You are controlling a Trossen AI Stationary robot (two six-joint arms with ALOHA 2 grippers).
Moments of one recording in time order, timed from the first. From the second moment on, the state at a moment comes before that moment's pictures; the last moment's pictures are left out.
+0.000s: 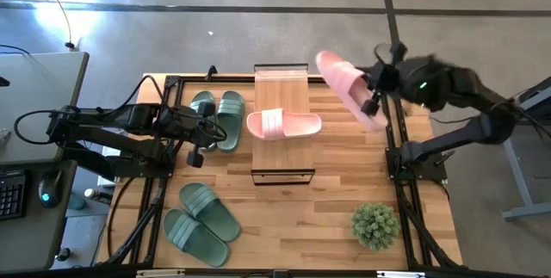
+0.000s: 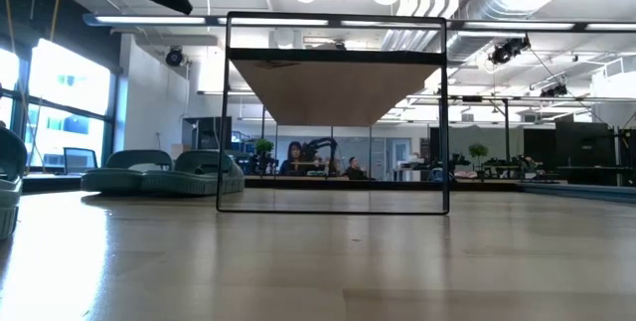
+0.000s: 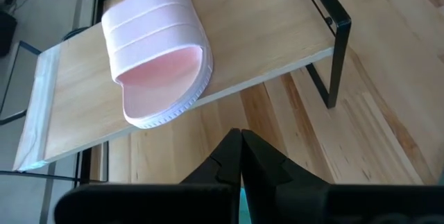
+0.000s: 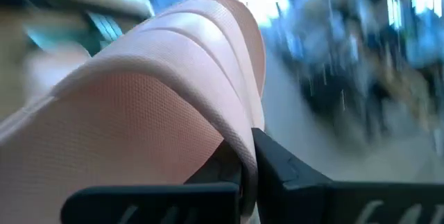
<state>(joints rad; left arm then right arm) 0.08 0.89 0.92 -0.74 -0.12 0.39 -0.08 1.12 1.68 -0.96 0.54 -0.39</state>
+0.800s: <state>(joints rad) 0.08 0.89 0.92 -0.71 -0.12 0.41 -0.50 1.56 1.70 -0.42 -0.03 -1.21</state>
